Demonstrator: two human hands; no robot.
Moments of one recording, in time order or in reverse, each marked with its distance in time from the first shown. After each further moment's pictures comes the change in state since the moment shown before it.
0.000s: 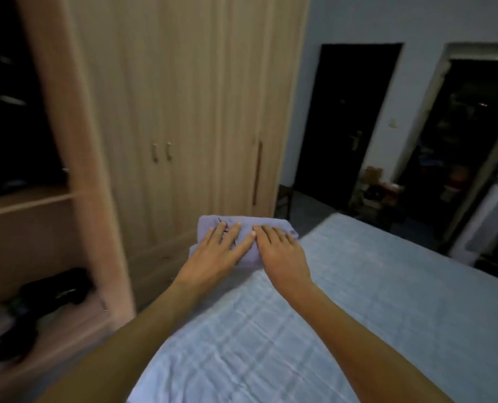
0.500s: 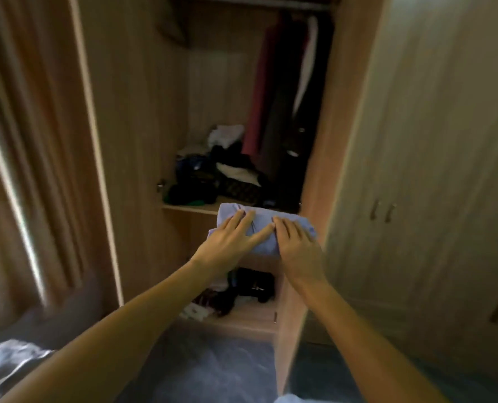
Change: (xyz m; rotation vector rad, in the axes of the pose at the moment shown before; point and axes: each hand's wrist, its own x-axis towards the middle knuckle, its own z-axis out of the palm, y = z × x) left_hand -0.185 -0.173 -0.201 0.518 -0.177 -0.558; right_hand 0.157 -0.293 -0.030 0.592 0.306 -0.597
